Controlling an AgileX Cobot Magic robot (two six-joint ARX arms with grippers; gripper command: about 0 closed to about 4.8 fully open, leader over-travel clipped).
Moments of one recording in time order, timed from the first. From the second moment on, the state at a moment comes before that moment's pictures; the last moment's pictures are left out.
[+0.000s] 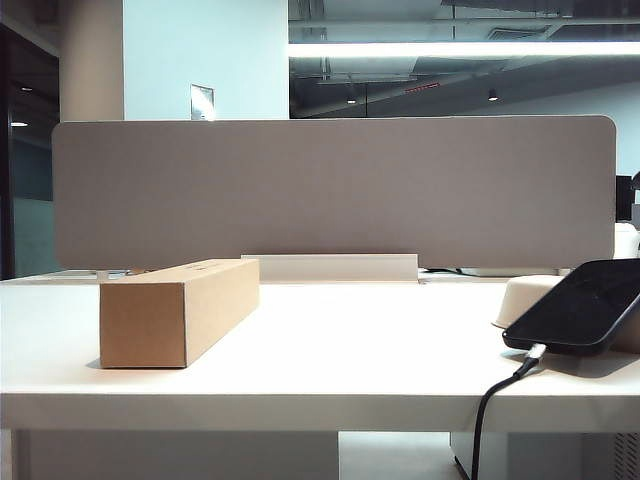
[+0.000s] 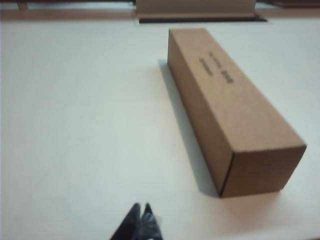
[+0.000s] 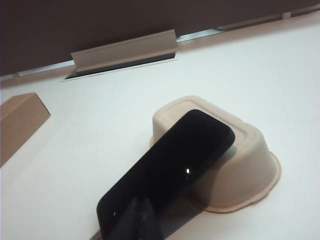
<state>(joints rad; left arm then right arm) -0.23 0.18 0.02 -0.07 -0.02 -0.03 0.06 0.09 0.02 -0.04 -0.08 0.23</state>
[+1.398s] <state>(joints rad) -0.23 0.18 0.00 -0.08 -0.02 0.00 0.06 0.09 0.01 -0.07 -0.03 0.18</state>
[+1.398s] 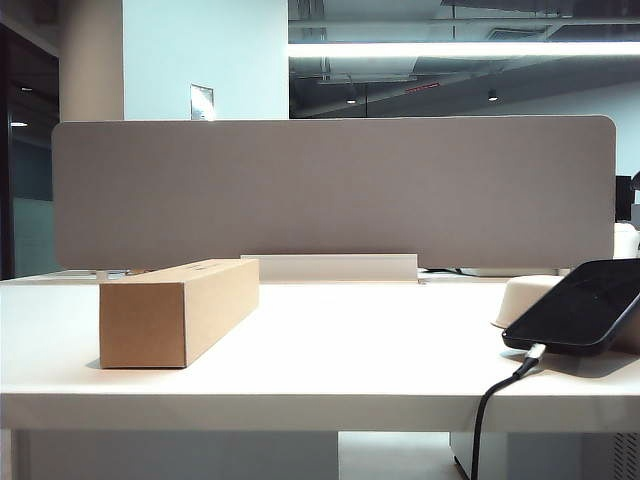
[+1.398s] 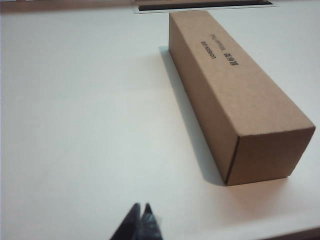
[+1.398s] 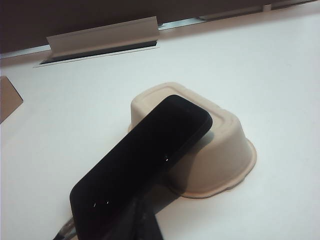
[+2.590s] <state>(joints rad) -0.05 0.00 0.00 -0.09 -0.02 0.00 -0.07 0.00 0.01 -0.08 -0.03 0.18</state>
